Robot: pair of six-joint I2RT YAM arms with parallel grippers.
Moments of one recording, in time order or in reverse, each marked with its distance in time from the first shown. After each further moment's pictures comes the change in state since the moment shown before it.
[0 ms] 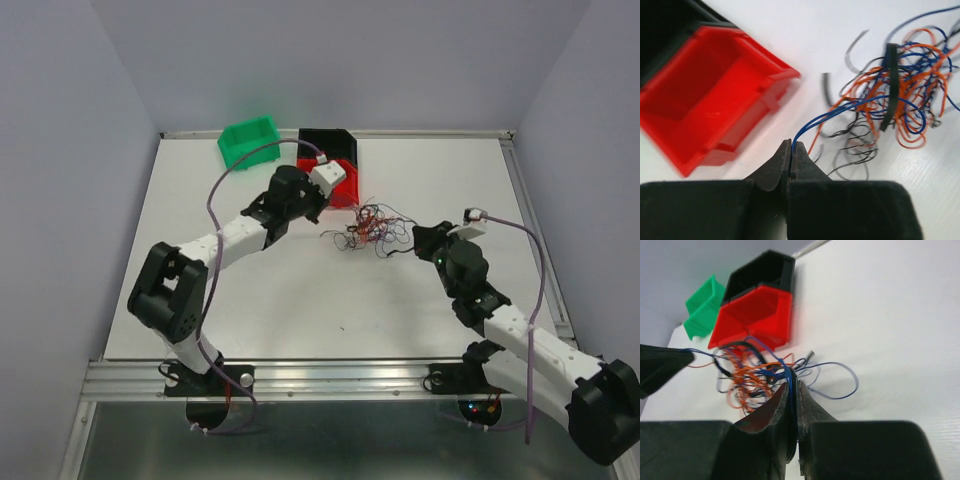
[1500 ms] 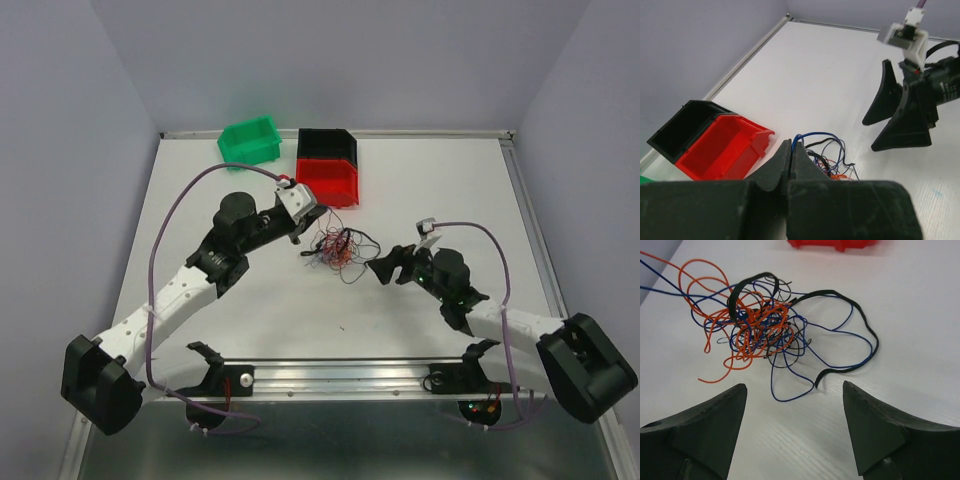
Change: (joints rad) left arm -0.022 -0.599 -0.252 0.054 0.196 -0.027; right arm 0.021 0.145 -0.123 0.228 -0.474 -0.167
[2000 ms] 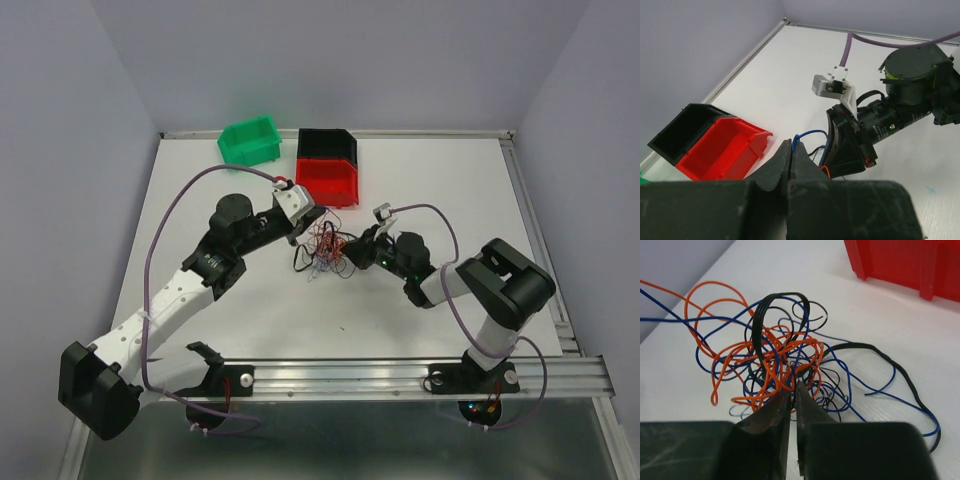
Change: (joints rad) left arm 0.000 -0.039 0.000 -0.027 0.016 -0.002; right arm 0.104 0.668 0.250 0.497 -0.150 -0.027
